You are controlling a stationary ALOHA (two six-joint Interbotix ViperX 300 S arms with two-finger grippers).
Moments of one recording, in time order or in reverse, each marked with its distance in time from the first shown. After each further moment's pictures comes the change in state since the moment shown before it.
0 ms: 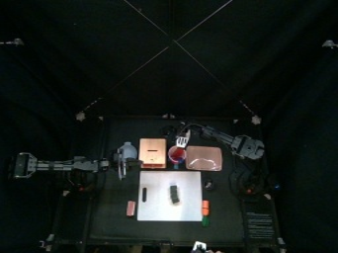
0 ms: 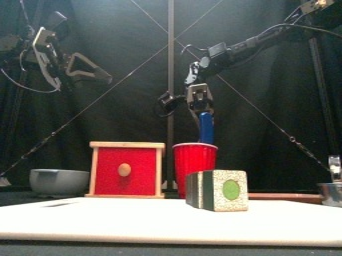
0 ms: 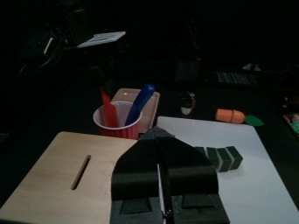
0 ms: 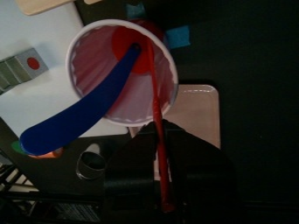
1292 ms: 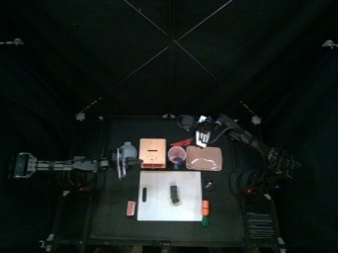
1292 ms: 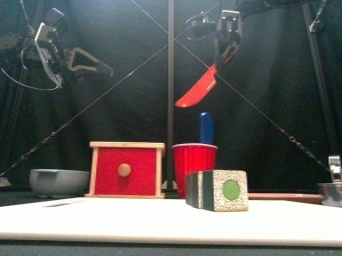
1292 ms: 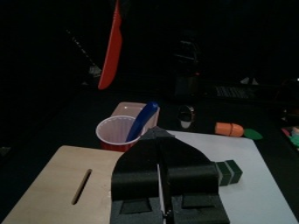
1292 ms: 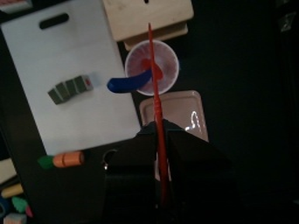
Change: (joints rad) left arm -0.006 0.000 0.000 0.000 -0.075 -0.002; right arm 0.038 -0.522 0.100 0.031 -0.110 0.072
